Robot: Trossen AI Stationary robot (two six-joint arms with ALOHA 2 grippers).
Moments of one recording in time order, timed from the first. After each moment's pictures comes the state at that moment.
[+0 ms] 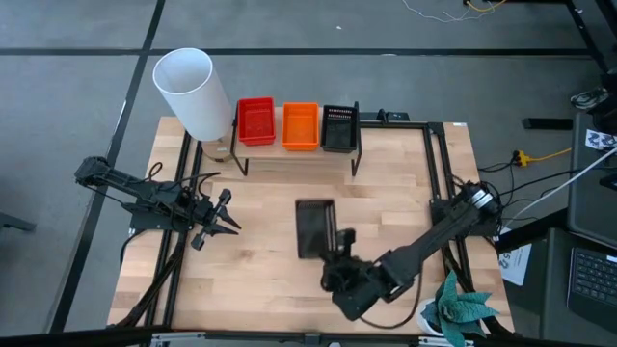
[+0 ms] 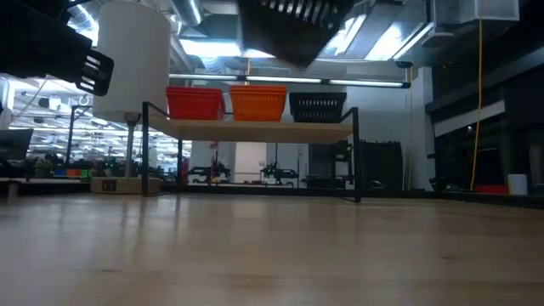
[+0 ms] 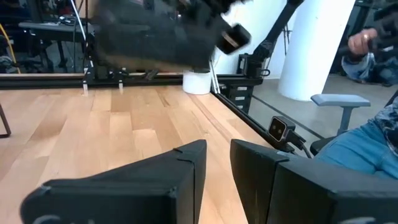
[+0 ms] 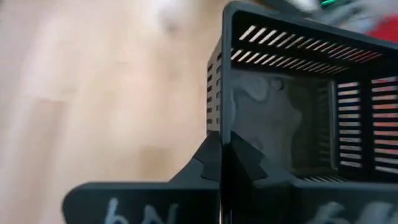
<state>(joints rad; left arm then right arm) -0.31 0.18 0.01 0.22 0.04 -0.10 0.64 1.92 1.67 -0.83 0.78 0.26</state>
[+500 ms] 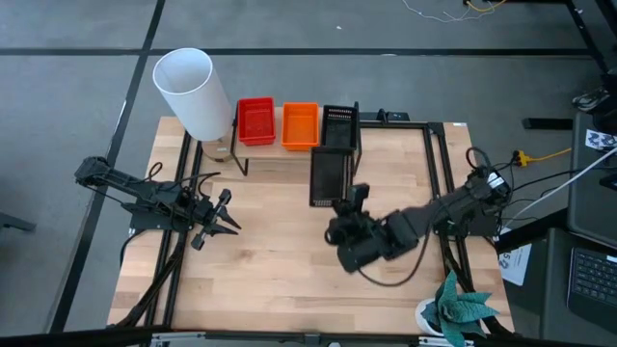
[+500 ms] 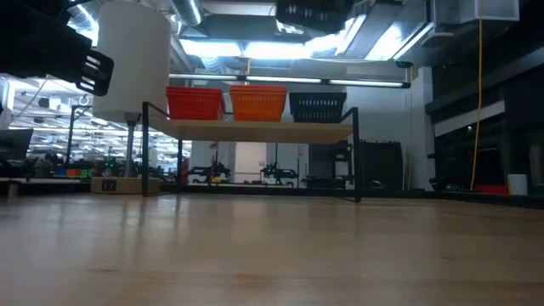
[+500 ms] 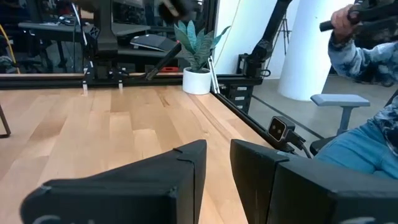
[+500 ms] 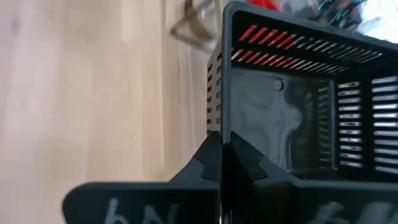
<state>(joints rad) -0.31 0.18 0.01 0.22 0.04 -0.10 0.49 1.76 1.67 -1.07 0.98 0.10</state>
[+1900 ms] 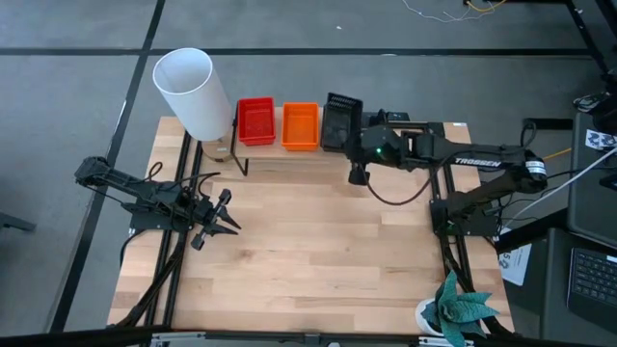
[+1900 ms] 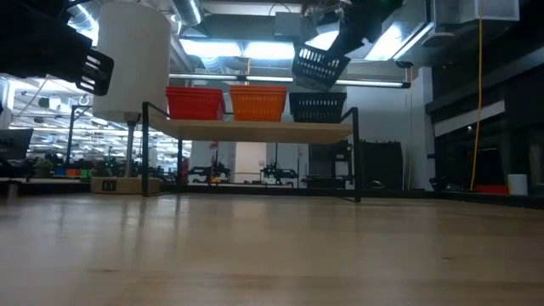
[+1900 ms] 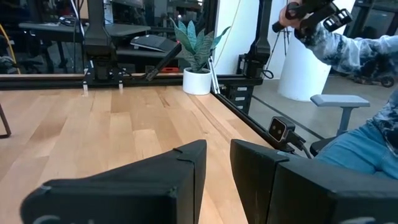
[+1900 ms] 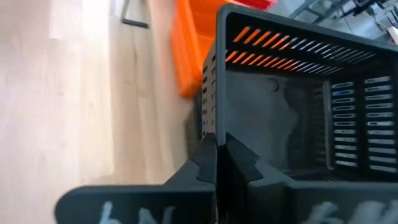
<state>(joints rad) -0.31 0.18 0.01 0.22 0.04 -0.10 -0.15 1.36 1.25 -0.57 0.39 -0.33</state>
